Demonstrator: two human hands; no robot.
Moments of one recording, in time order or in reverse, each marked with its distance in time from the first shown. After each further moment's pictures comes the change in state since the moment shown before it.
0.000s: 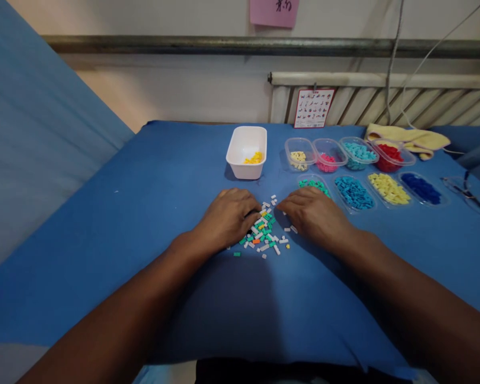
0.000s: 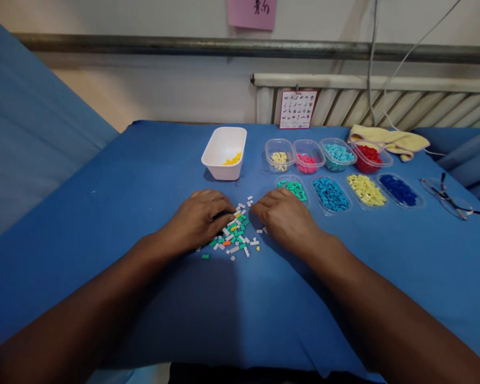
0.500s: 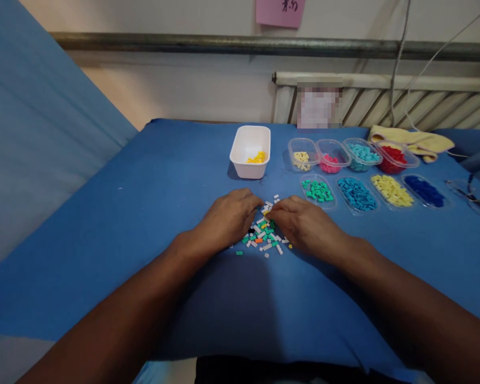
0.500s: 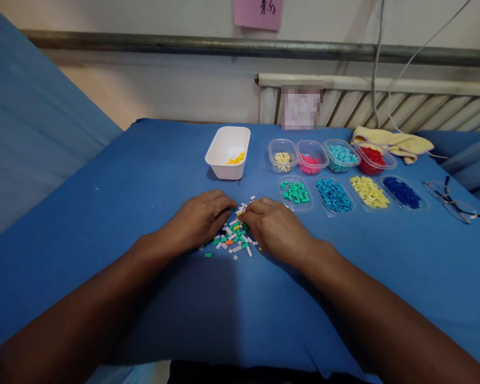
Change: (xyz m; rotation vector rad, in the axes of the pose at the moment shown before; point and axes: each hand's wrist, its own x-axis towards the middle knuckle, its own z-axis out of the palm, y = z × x) left_hand -0.004 0.003 0.000 -0.001 -0.020 -0.054; right_hand 0.003 -0.029 0.001 0.184 0.021 -0.023
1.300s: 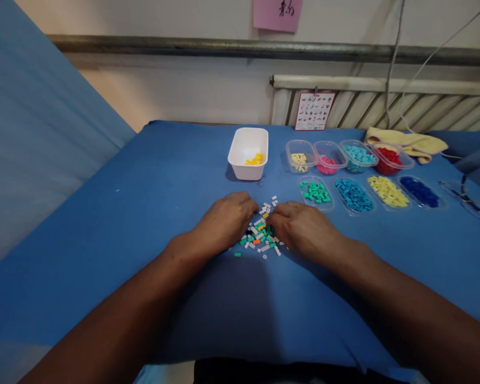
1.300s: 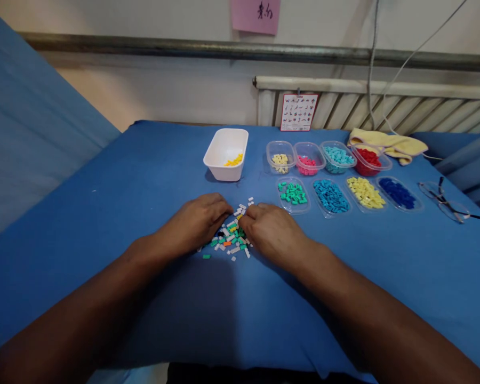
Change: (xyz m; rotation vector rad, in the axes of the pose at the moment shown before) left_hand 0.001 0.005 -0.007 0.089 -0.088 0.015; right_hand 0.006 -0.015 -0.010 -0.204 -0.147 0.045
